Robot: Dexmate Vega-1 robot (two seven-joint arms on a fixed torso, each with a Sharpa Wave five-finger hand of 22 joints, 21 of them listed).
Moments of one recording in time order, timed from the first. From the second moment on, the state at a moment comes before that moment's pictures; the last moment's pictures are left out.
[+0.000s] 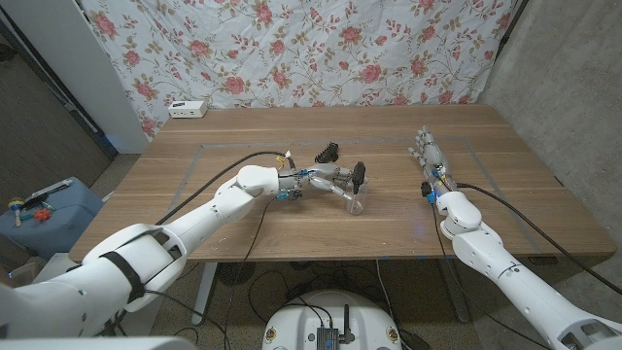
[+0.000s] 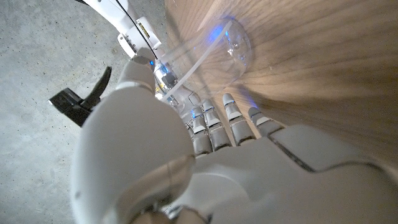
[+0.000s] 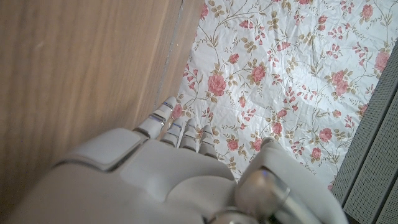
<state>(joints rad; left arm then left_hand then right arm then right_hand) 0.47 0.39 0.79 -0.94 -0.35 -0.49 -0.80 1.03 -0.15 0.18 -0.13 0.39 0.36 -0.09 0.22 0.18 0.39 -0.12 0.23 0.19 0.36 -0.04 0.19 0.17 0.03 -0.01 0.18 0.17 -0.98 -0.51 -0.34 -1.39 0.55 0.35 -0.19 0.16 0.11 0.12 0.12 0.28 0.05 -0.08 0.18 0.18 0.06 -0.01 0.19 0.18 -0.02 -0.03 0.19 0.20 0.25 -0.04 0.18 0.16</state>
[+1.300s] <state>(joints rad) 0.40 0.28 0.80 -0.75 -0.35 -0.54 -0.86 1.16 -0.05 0.19 -0.15 0.29 0.56 -0.09 0.24 0.20 0.55 -0.16 0.29 0.25 0.55 -0.05 0.23 0.17 0.11 -0.04 0.19 0.16 -1.04 -0.53 -0.31 -1.43 0.56 0.36 -0.20 0.15 0.11 0.12 0.12 0.28 0.05 -0.08 0.19 0.18 0.06 -0.01 0.19 0.18 -0.02 -0.03 0.19 0.20 0.25 -0.04 0.18 0.16</state>
